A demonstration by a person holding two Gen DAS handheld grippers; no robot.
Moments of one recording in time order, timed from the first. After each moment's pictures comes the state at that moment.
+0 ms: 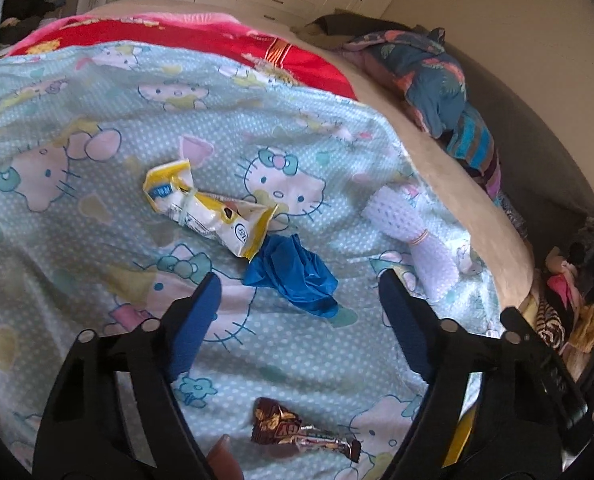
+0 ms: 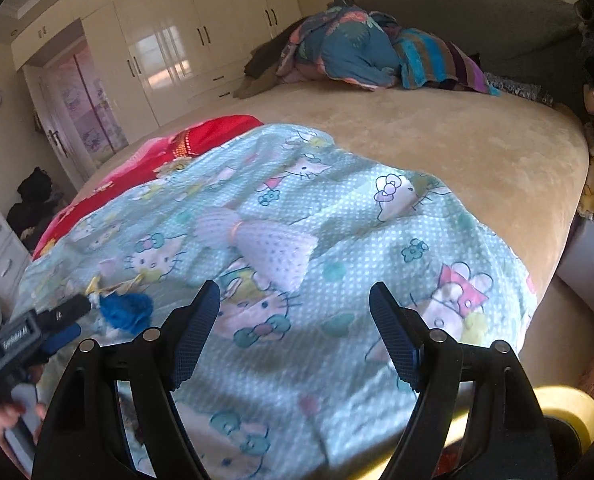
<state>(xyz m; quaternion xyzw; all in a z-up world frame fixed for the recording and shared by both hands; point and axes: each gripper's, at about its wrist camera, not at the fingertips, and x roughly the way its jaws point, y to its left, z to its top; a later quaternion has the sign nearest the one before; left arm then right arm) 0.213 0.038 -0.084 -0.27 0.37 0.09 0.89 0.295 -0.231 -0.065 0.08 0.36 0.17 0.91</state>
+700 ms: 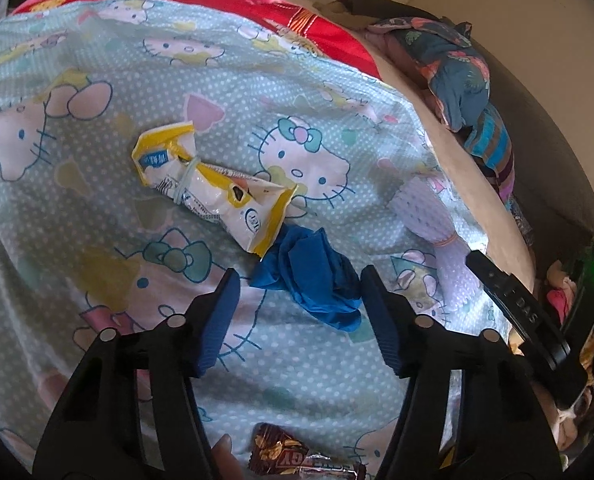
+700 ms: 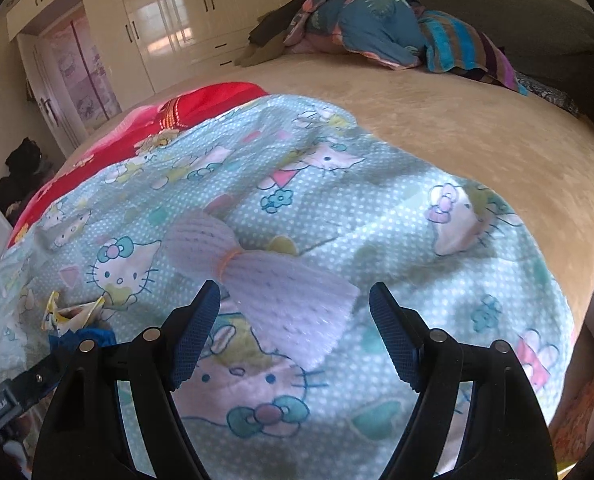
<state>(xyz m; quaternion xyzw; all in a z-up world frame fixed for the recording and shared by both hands) 0.234 0.052 -0.111 -0.31 0.40 0.10 0.86 0.378 -0.169 -0.095 0.02 0.41 0.17 0.90</state>
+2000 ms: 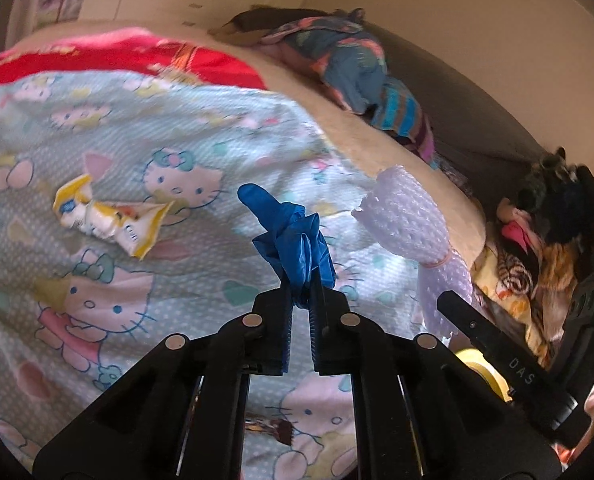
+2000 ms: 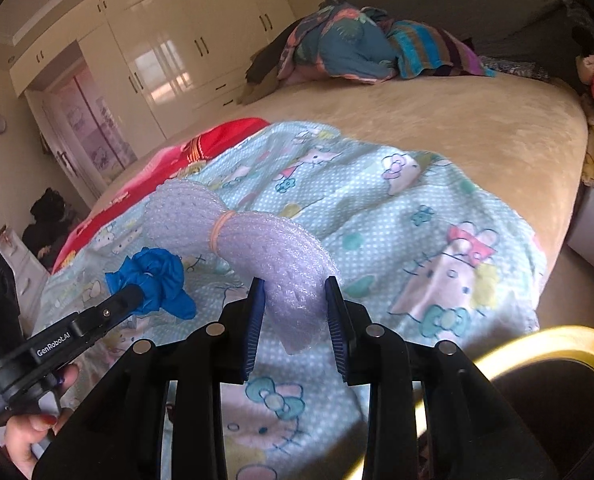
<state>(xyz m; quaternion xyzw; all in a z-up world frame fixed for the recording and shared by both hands) 0.208 -0.022 -0.066 -0.21 0.34 -0.04 0.92 0.238 -0.245 -0.057 0.13 0.35 0.17 0.91</state>
